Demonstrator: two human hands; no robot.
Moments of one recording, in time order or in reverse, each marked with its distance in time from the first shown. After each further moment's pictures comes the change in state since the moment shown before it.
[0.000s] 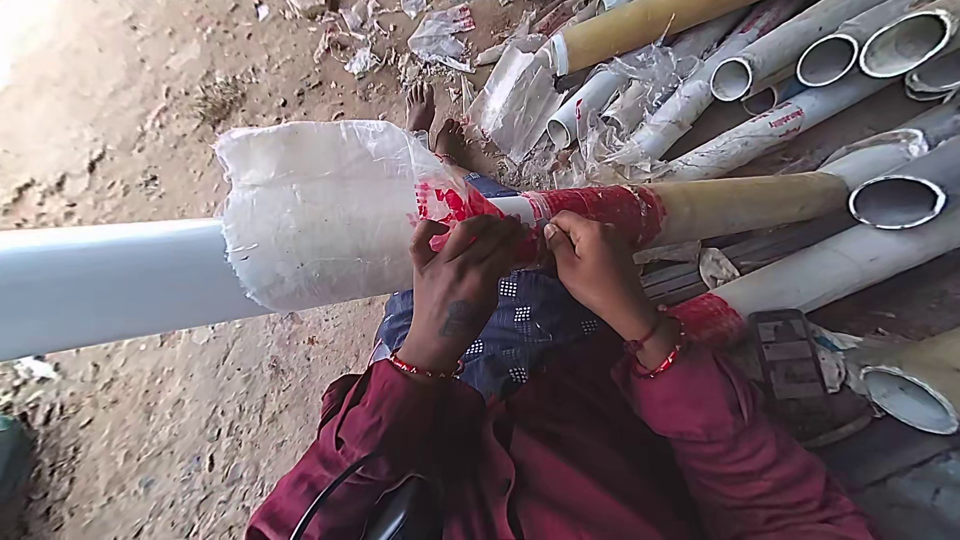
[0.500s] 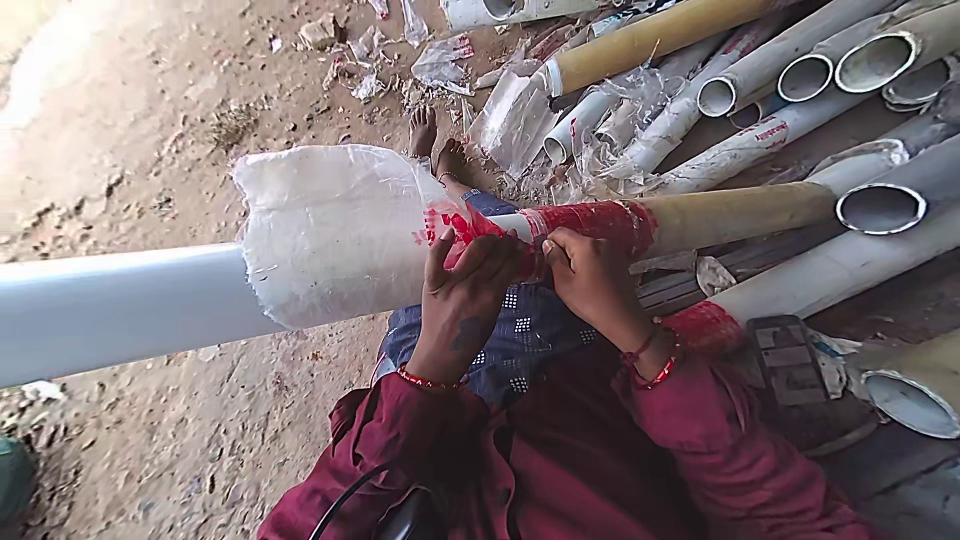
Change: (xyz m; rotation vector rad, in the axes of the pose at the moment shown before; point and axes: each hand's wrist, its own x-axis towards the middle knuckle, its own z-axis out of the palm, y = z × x) left_hand 0.000 0.009 0.000 0.159 0.046 0.048; right_hand -0.005 -0.004 -0.003 -0.065 -0.015 0.013
